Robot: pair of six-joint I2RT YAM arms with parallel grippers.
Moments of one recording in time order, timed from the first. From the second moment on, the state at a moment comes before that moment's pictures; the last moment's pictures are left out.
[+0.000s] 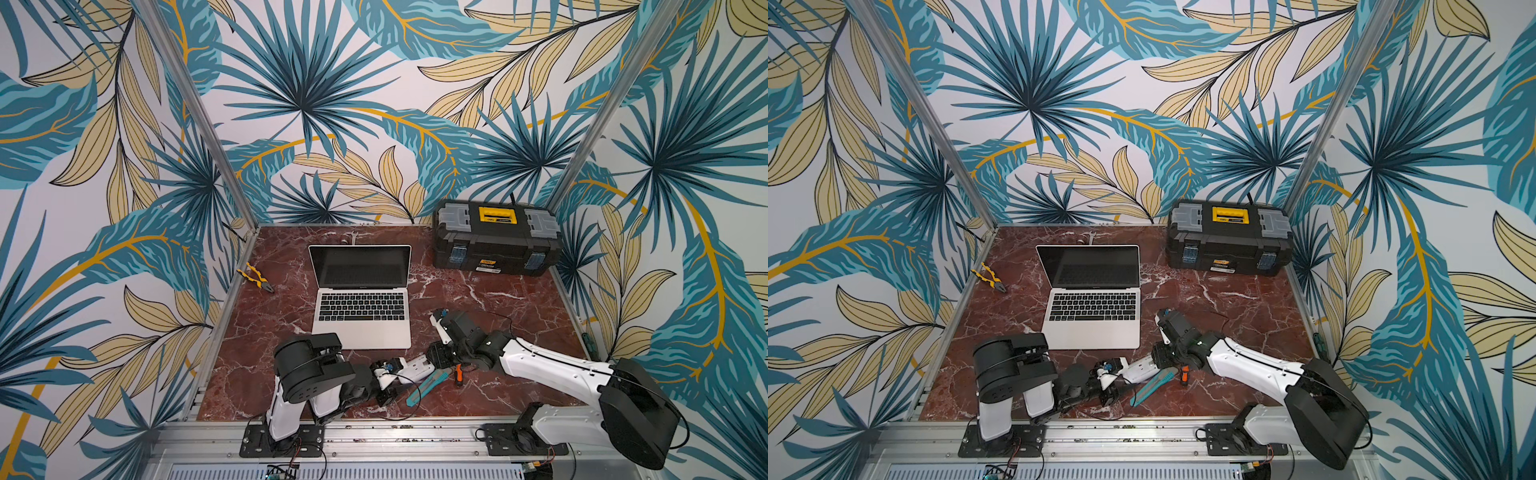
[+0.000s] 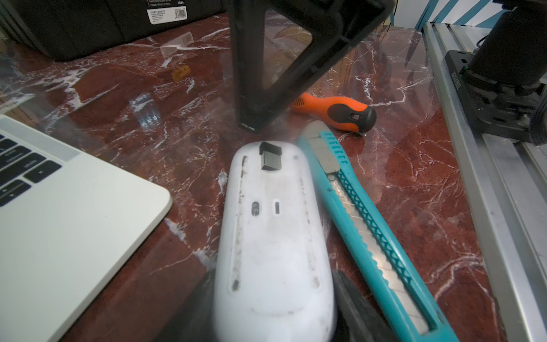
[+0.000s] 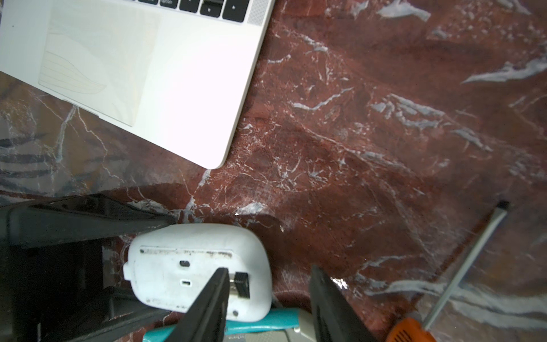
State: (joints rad) left arm -1.06 1.94 0.15 1.42 0.09 0.01; right arm 0.89 1.29 0.63 -0.37 -0.06 0.48
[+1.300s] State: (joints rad) left arm -1.06 1.94 0.15 1.42 0.09 0.01; right arm 0.88 1.29 0.62 -0.36 -0.10 0.45
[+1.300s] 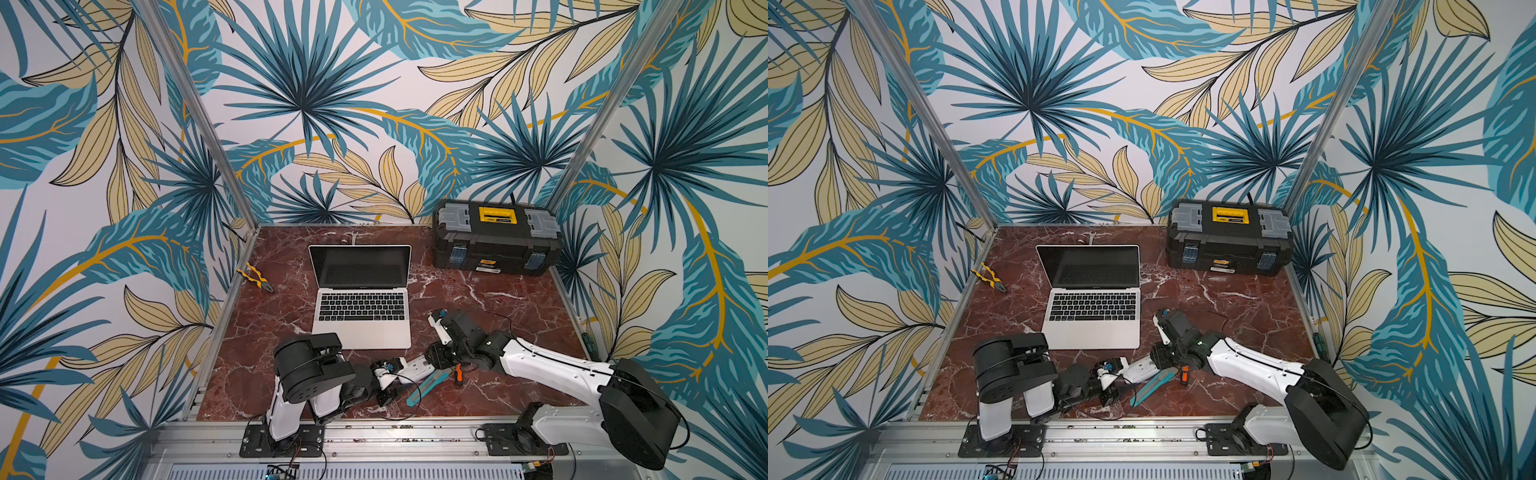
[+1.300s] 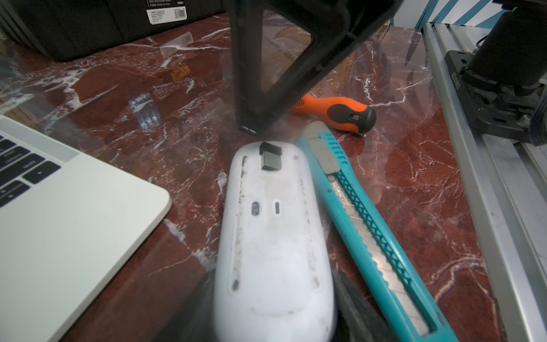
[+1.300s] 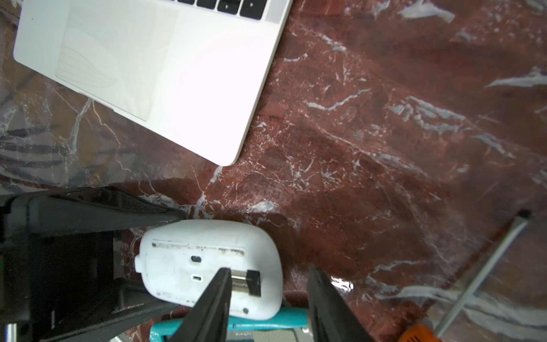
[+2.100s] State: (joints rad) left arm -1.06 1.94 0.15 1.42 0.09 0.01; right arm 0.88 1.35 0.60 -0.33 -0.15 0.45
